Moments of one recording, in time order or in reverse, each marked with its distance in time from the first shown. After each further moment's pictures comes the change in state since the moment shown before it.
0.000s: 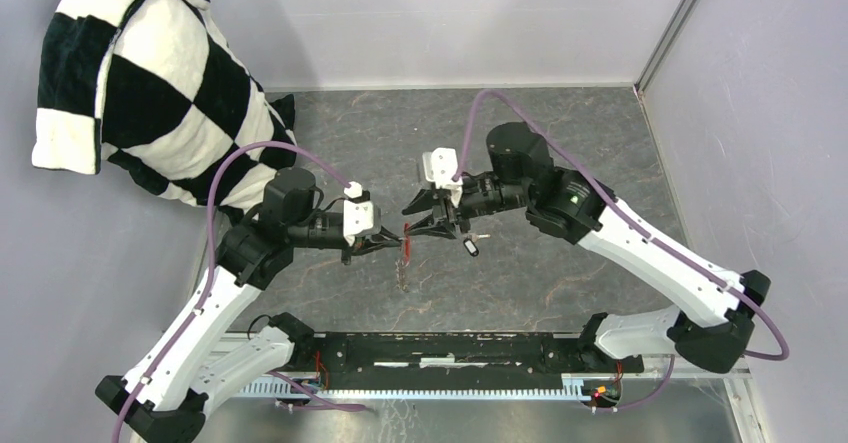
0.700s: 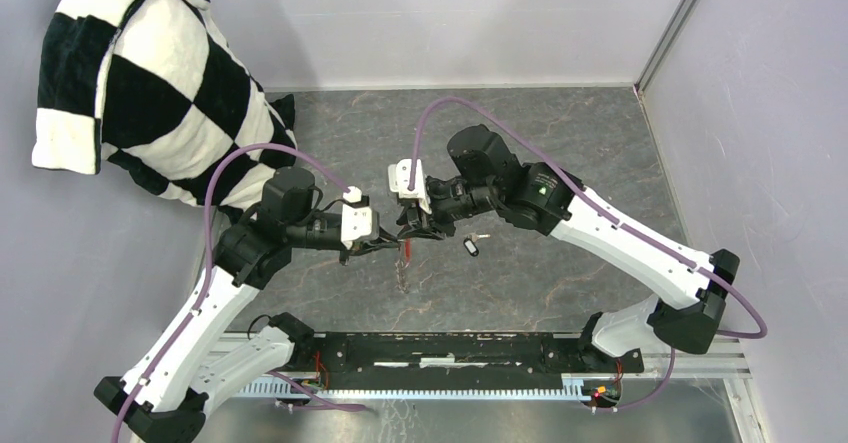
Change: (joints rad) left arm 0.000 0.005 0.029 -0.050 0.018 0.086; right arm 0.062 0.144 0.114 -0.215 0.123 -0.085
